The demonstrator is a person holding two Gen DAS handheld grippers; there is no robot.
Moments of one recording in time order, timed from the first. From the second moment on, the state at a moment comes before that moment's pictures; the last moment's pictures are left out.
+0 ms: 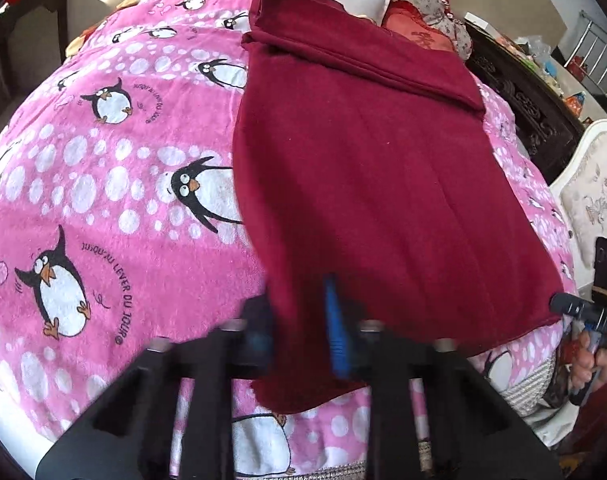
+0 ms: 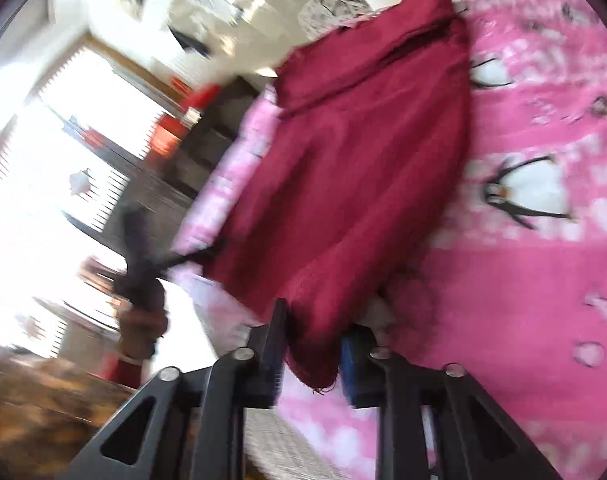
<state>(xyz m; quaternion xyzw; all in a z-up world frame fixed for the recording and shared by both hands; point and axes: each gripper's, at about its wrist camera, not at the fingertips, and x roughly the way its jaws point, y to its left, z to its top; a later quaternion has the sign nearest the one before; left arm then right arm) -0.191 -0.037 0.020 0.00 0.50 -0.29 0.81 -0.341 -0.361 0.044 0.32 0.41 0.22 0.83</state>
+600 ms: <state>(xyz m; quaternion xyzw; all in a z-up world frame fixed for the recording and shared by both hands) 0.008 -0.092 0.156 -0.07 0.40 -0.33 0.85 -0.139 -0.455 0.180 0.26 0.24 0.15 0.92</state>
